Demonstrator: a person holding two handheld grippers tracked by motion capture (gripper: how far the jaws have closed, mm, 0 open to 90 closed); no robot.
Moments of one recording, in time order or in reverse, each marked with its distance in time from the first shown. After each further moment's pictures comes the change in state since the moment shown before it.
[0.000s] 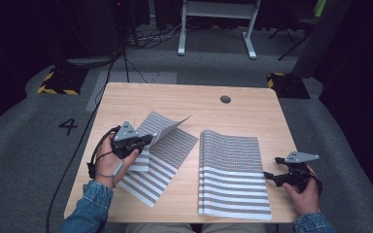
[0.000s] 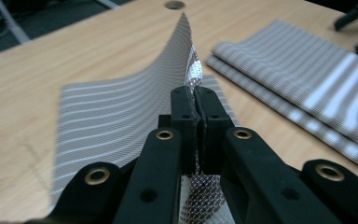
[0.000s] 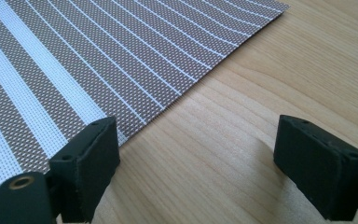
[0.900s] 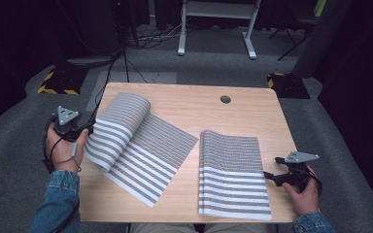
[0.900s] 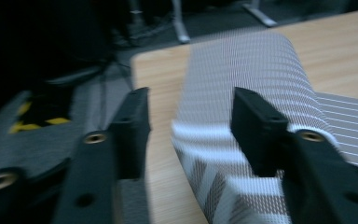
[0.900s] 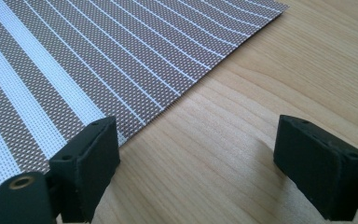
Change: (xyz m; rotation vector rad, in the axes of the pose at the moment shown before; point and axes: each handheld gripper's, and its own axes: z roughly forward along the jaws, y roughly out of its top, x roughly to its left) left arm 0.113 -0.038 -0.067 -0.057 0.550 -0.204; right arm 0.000 0.000 0.000 -0.001 -0.001 0.003
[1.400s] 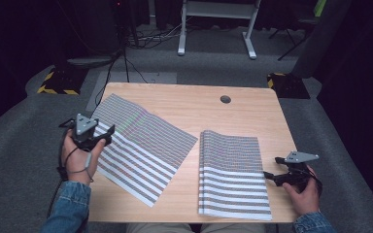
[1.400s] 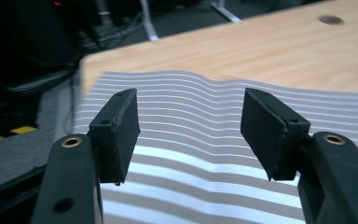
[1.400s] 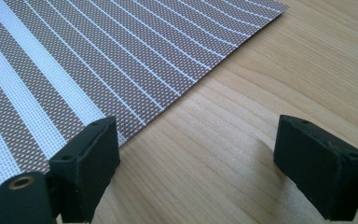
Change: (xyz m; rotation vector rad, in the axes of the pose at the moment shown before) left arm -0.062 -0.005 -0.005 0.014 -0.139 0.051; right arm 0.000 0.000 0.000 0.000 0.000 -0.001
